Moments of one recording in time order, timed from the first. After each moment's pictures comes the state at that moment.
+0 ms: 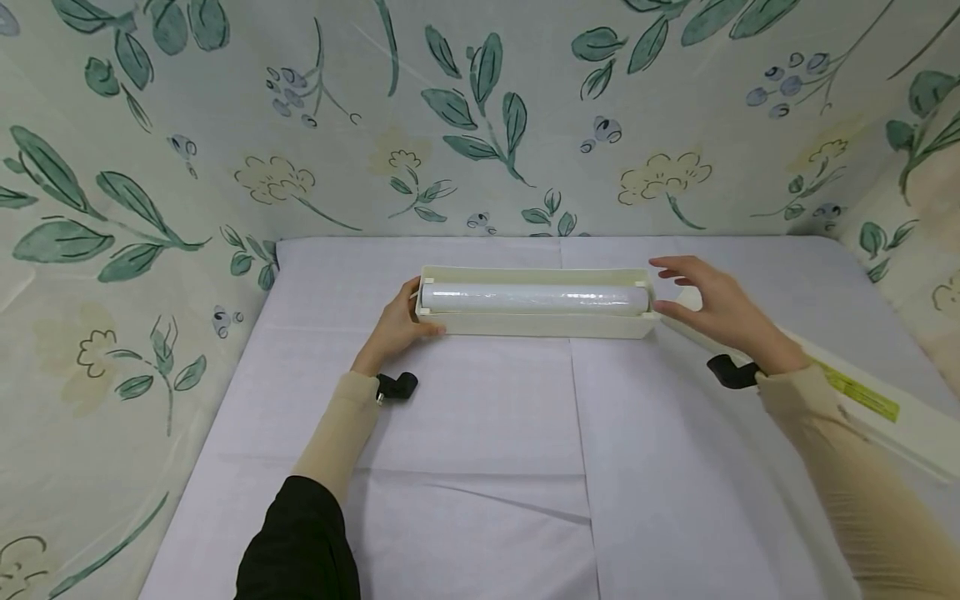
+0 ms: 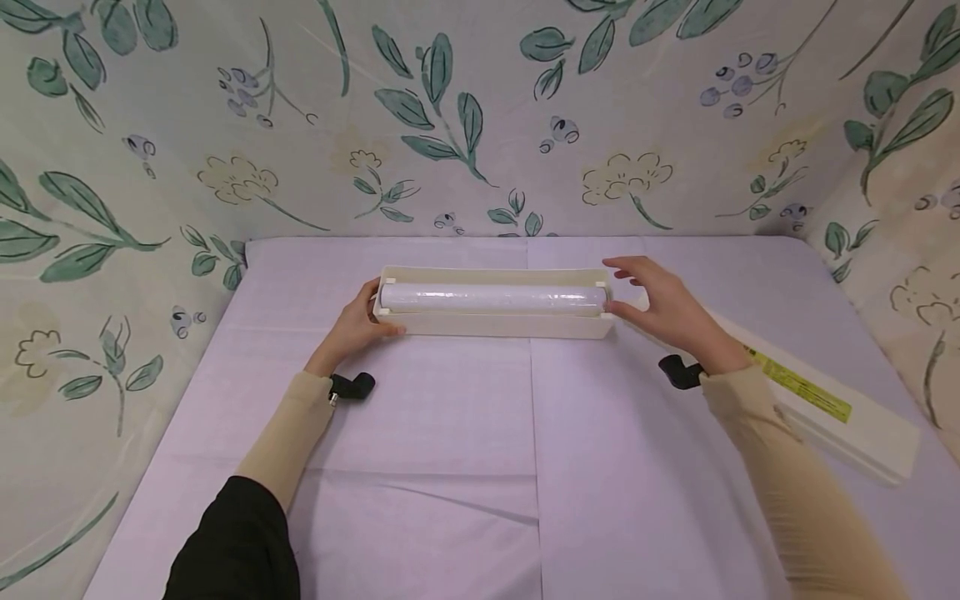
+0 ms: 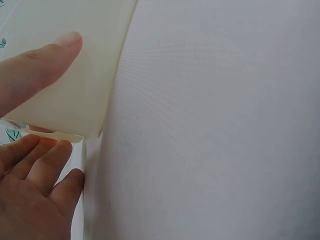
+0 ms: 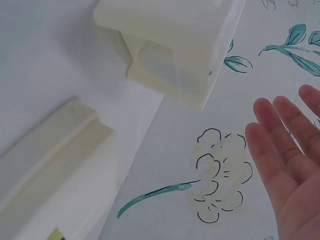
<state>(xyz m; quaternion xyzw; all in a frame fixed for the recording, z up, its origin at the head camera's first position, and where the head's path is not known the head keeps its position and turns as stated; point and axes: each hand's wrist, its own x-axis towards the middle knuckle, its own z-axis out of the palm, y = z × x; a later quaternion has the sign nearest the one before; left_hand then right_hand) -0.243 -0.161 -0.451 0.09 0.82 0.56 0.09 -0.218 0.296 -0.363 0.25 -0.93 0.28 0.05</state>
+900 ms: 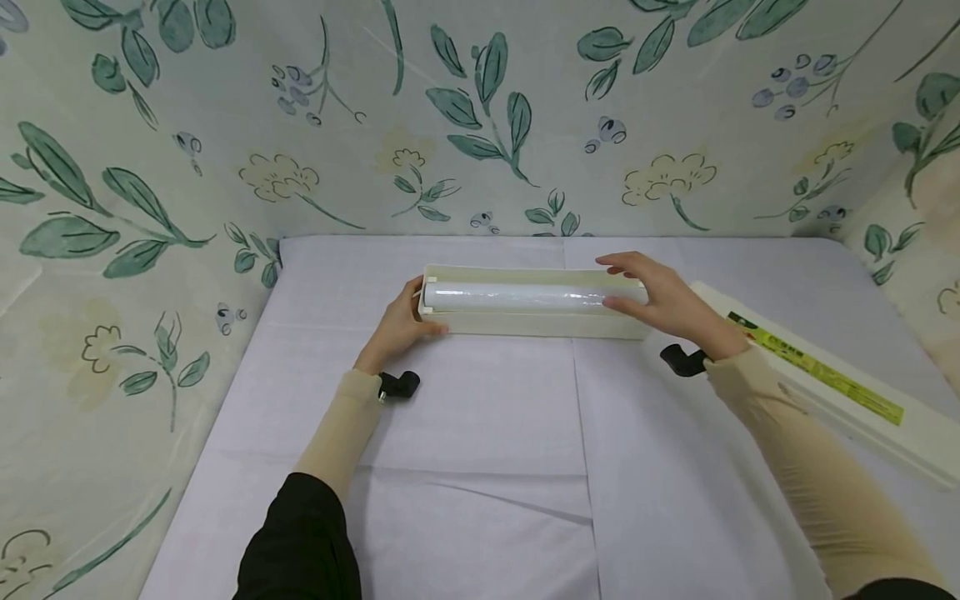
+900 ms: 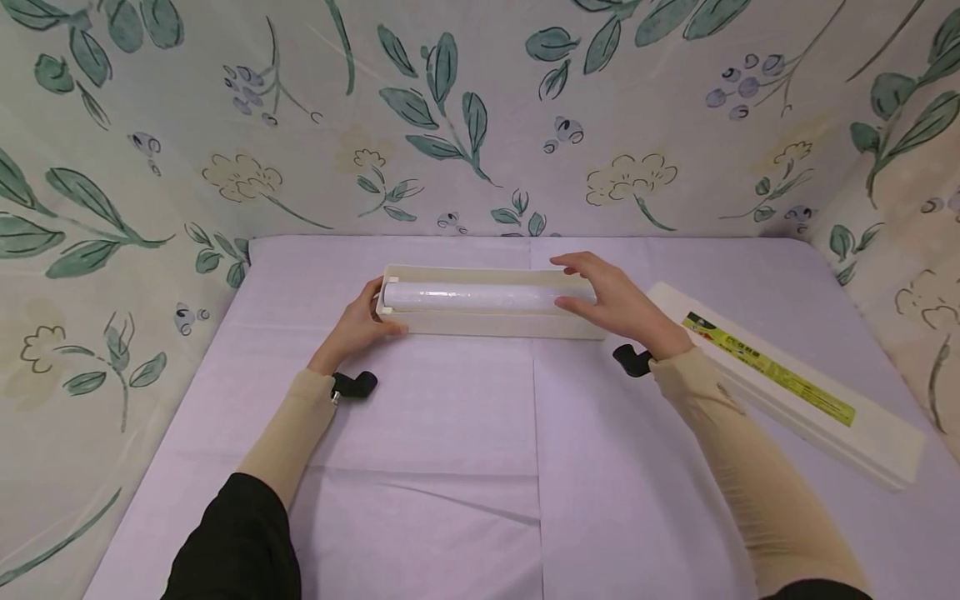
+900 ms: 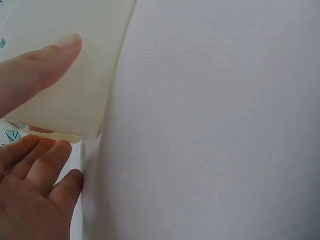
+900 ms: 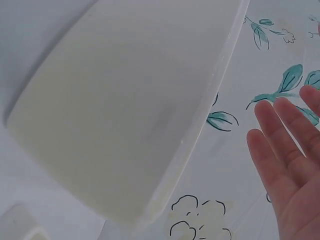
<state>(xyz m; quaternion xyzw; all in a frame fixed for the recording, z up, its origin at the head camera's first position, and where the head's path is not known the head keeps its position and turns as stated) -0.233 -0.158 -0.434 0.10 0.83 0.55 0.09 -0.236 0.238 -0.364 0.30 -0.91 0.29 0.01</state>
